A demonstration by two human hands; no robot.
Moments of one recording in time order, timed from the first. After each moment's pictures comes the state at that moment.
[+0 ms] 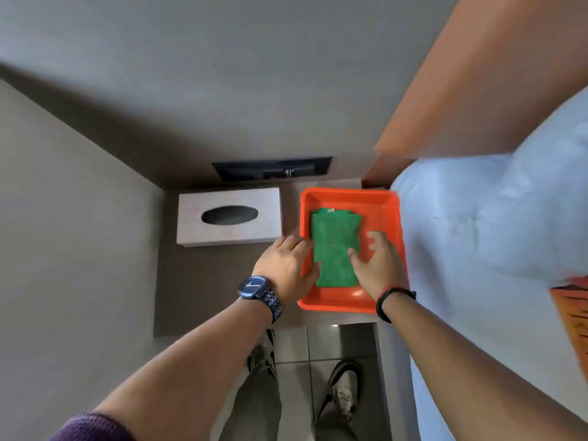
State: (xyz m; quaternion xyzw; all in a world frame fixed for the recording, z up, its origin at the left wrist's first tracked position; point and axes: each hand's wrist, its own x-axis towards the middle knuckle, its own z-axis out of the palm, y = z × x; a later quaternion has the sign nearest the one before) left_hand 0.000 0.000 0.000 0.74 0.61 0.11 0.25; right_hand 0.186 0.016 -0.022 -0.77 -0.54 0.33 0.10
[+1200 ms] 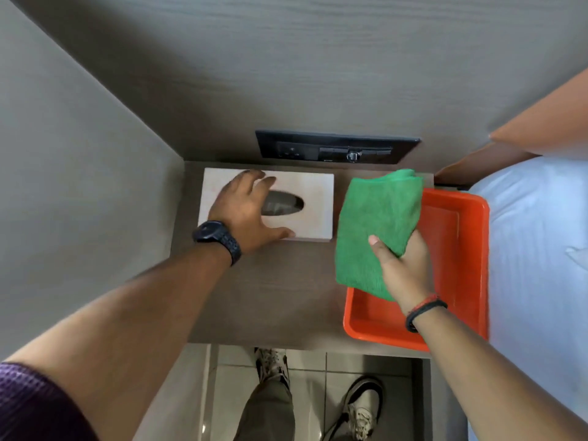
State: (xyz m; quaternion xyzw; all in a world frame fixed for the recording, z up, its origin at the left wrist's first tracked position) left_hand -0.165 0.078 -0.102 0.70 0.69 0.05 0.16; right_hand 0.102 0.053 -0.093 -0.71 -0.44 0.45 0.31
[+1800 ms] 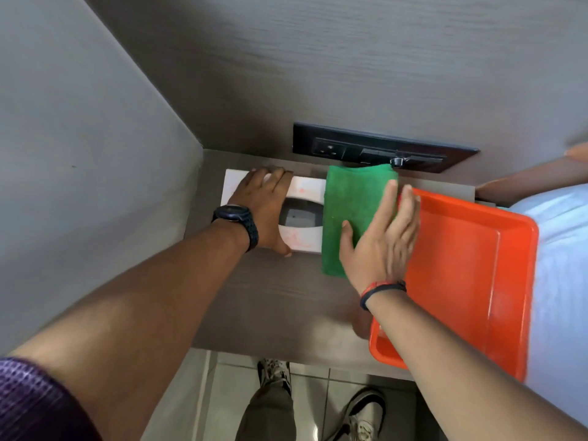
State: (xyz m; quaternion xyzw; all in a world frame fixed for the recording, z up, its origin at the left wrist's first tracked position) left_hand -0.197 0.097 -0.151 0.74 0.64 -0.11 0.17; right_hand 0.014 0.074 -0.139 -0.70 -0.70 0.10 0.11
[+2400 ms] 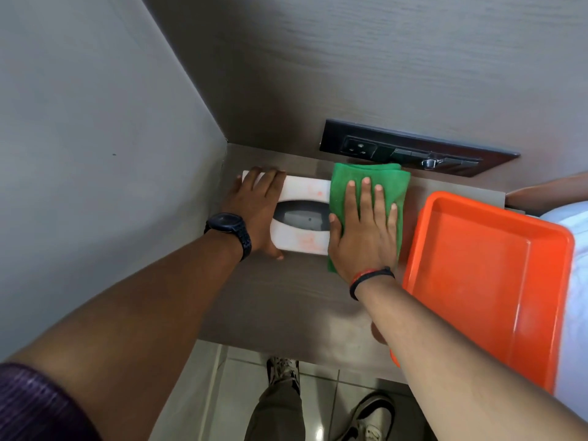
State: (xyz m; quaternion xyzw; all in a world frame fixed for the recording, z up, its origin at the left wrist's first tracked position) left_hand -0.236 0.067 -0.157 0.72 0.67 -0.12 0.13; right_hand -0.031 0.078 -0.164 -0.61 -0.78 0.10 0.00
